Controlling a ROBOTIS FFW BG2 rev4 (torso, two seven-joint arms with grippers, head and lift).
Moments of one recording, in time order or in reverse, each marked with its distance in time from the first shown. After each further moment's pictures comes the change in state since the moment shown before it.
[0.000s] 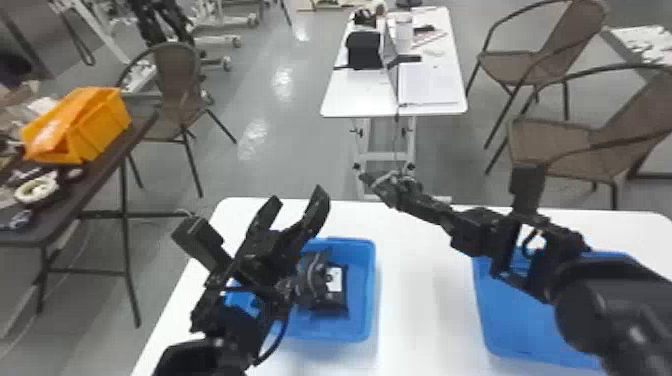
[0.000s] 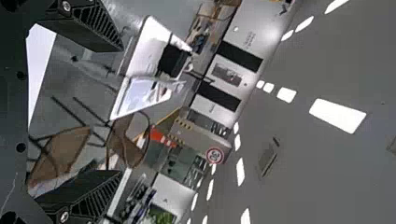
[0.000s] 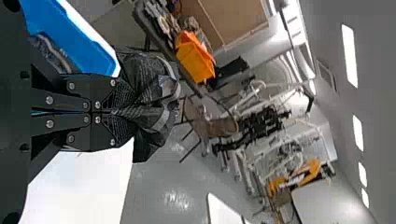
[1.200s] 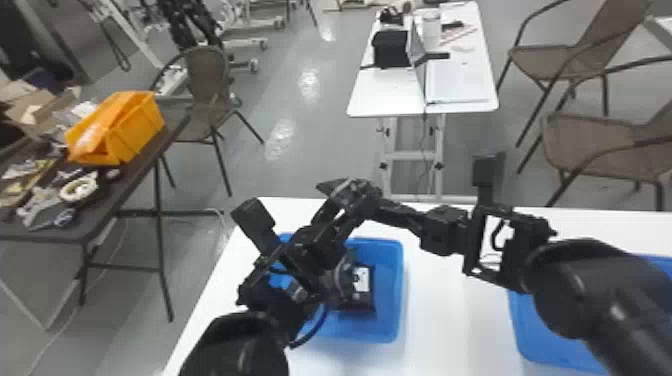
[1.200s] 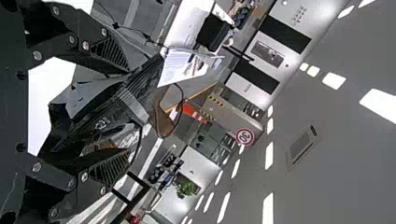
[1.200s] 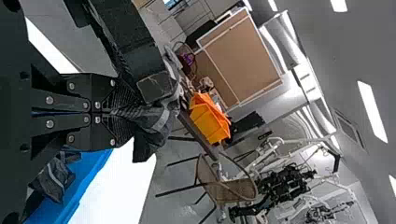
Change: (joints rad) left arm -0.072 -0.010 0.009 0.024 0.013 0.193 -0.043; right arm -0.126 0.003 0.243 0.094 -0.178 -0.002 0.017
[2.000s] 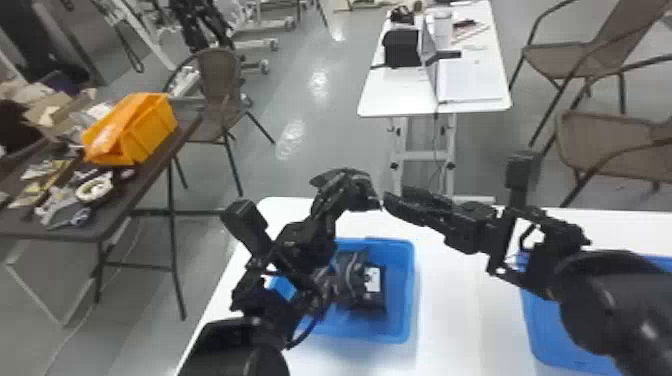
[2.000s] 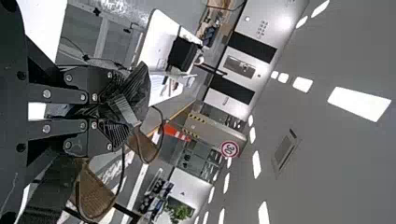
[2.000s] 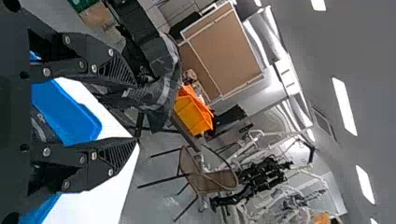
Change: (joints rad) left arm 0.041 0.000 0.033 -0.044 -0.113 -0.112 0.032; right arm 0.056 0.006 -0.073 -0.024 0.045 -0.091 0.000
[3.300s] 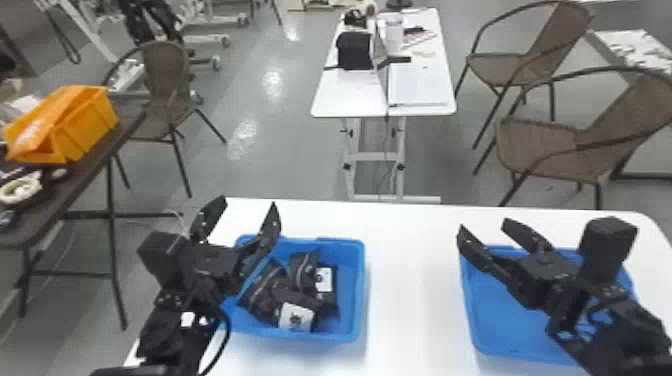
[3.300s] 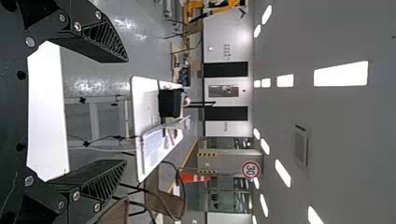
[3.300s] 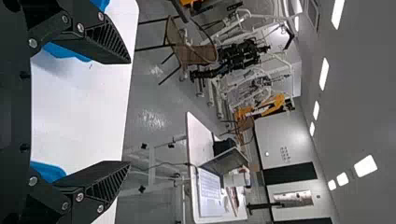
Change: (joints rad) left arm 0.118 0.000 0.083 -0.037 -0.382 -0.216 0.009; right arm 0.465 -0.011 -0.367 -0.425 0.323 -0.054 -0.237
